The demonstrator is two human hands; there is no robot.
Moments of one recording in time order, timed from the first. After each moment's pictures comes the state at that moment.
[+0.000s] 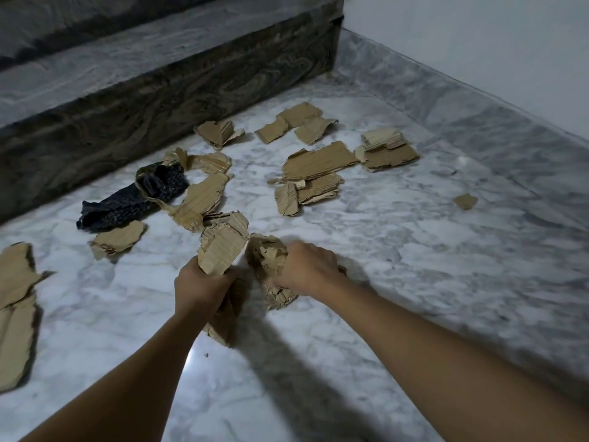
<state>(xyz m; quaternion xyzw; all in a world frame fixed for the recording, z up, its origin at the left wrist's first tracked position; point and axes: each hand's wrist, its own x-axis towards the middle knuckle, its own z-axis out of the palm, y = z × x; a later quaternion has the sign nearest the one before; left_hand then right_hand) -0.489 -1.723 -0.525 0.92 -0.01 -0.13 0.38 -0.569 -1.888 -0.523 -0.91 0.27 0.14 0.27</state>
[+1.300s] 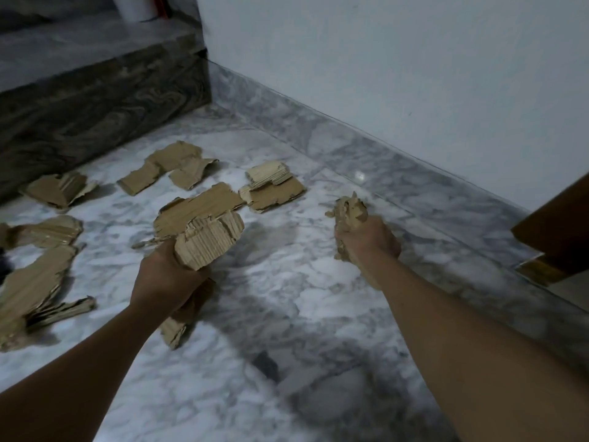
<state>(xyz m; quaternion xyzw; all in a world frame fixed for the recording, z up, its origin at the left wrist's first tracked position) -0.467 -1.921 -0.519 0.90 -0.28 -0.15 0.30 -0.673 -2.164 -0.548 -0.67 0.69 -0.07 0.25</state>
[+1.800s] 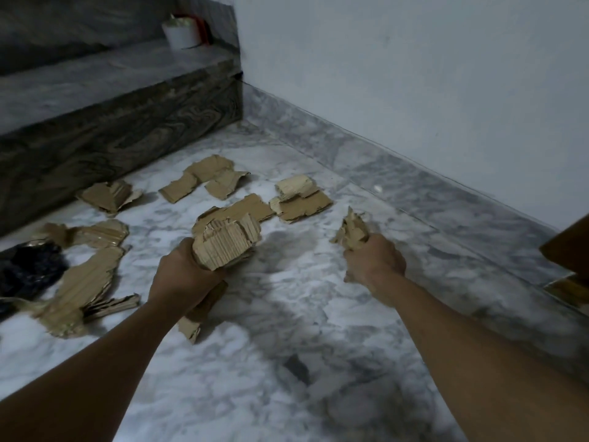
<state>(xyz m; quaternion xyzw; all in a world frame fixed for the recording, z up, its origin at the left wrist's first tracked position) -0.450 -1.897 -0.489 0.91 -0.27 -0.15 0.29 -0.654 -2.124 -0.533 -0.74 0.63 -0.05 0.23</state>
